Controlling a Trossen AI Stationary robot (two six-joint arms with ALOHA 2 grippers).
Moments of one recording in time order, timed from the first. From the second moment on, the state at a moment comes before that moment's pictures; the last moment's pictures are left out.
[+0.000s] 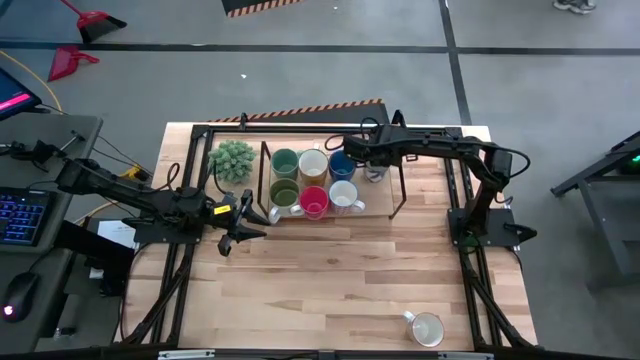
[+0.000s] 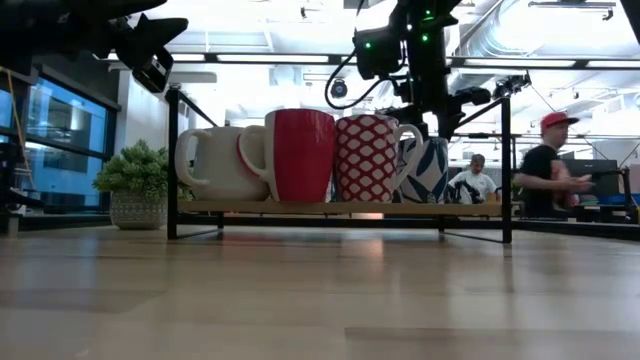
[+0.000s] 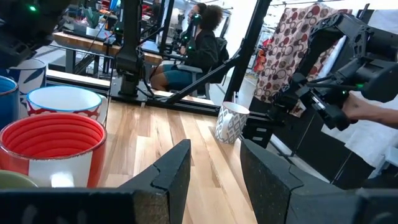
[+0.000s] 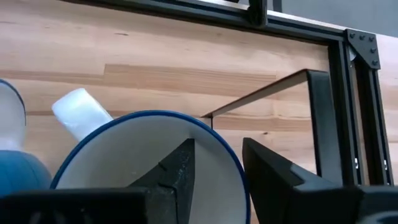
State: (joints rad) left arm -0.22 0.71 0.20 0.51 0.02 -0.26; right arm -0.33 1.79 1.49 -1.28 0.55 1.17
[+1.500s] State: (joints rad) left arm -0.22 0.71 0.20 0.53 -0.03 -0.12; right arm 0.06 1.67 1.95 -1.57 0.10 0.48
